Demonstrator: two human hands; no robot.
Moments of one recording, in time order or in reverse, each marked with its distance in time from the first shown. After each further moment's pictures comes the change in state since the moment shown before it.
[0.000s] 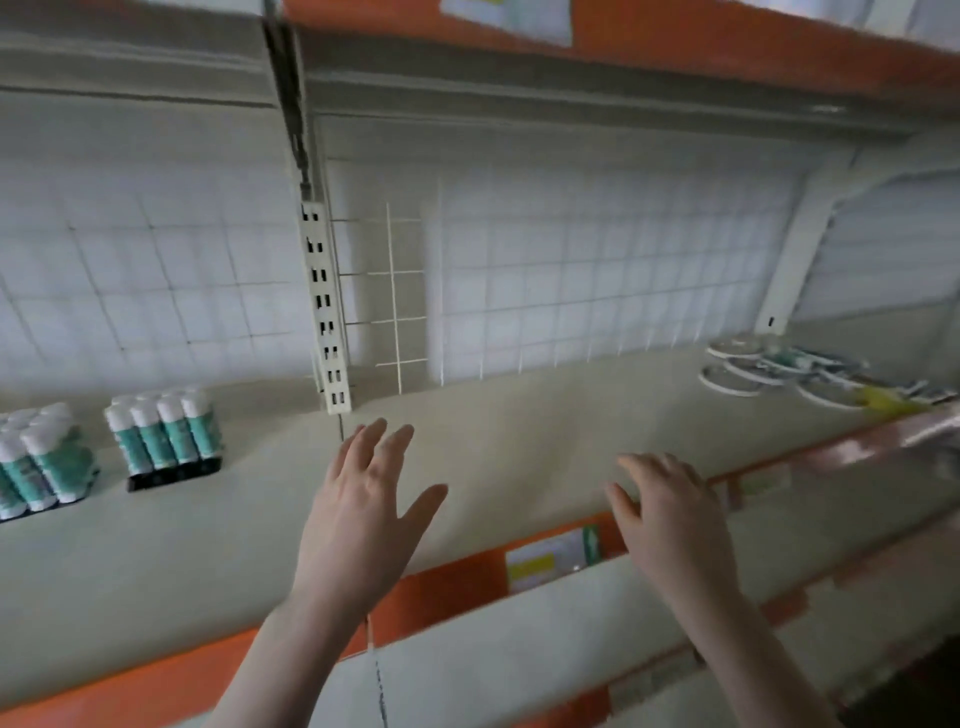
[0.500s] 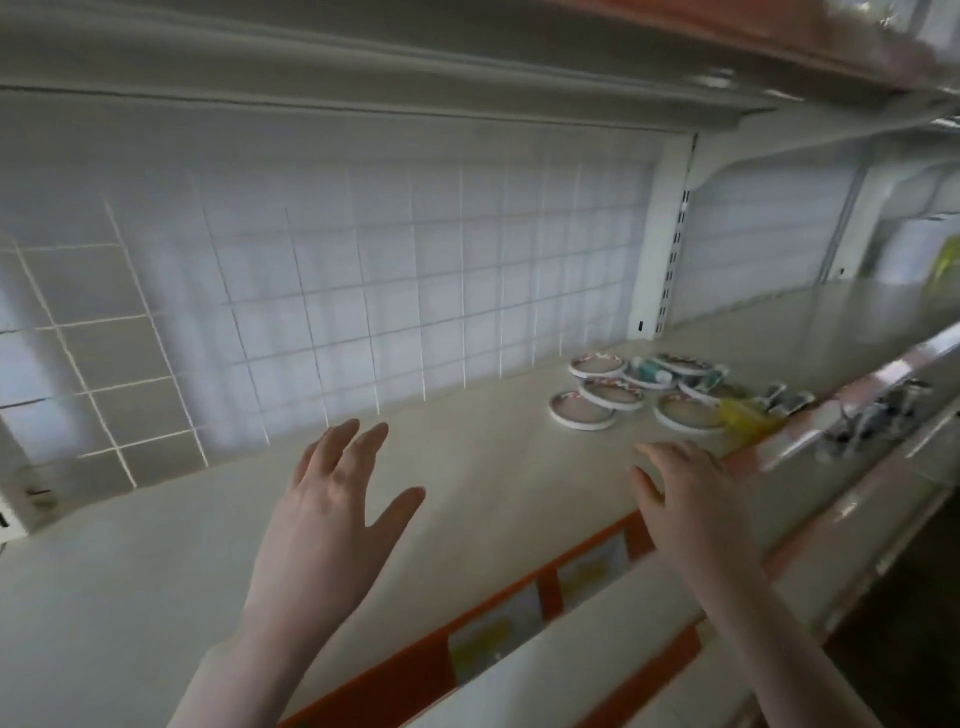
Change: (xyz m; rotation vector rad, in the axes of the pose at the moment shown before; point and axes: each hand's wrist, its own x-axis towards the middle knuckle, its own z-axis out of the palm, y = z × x) left_hand 0.102 0.165 0.139 -0.058 -0.076 0.097; right_hand 0.073 0.247 0.016 -0.119 0.029 0.160
